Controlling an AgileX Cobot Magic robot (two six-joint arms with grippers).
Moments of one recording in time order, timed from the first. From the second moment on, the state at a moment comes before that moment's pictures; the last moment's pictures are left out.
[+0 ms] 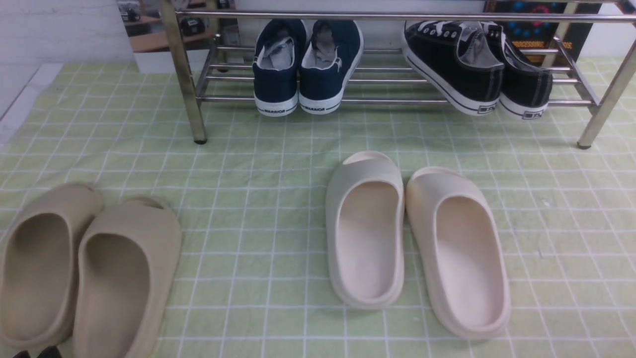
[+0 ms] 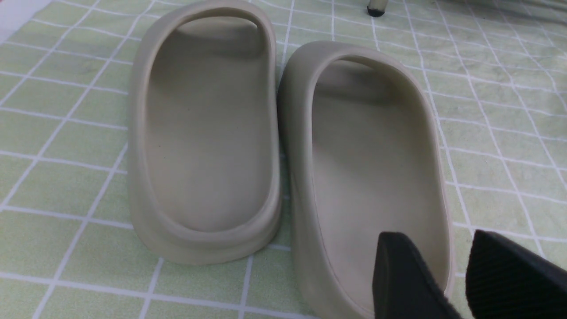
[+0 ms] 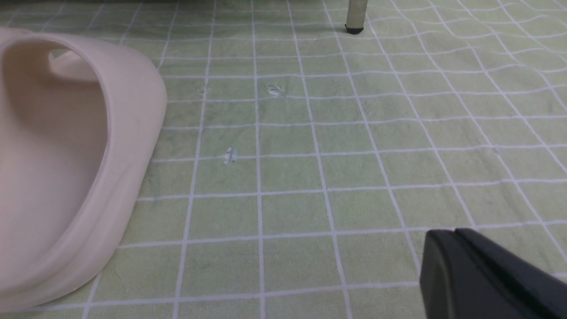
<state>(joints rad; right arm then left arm) -0.09 -0.01 0.02 -0.04 0.38 0.07 0.00 -0.01 0.03 -0.03 0.38 -0.16</state>
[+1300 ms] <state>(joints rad) -0.09 -0.01 0.02 -0.04 0.38 0.07 0.00 -0.01 0.03 -0.03 0.38 -0.16</state>
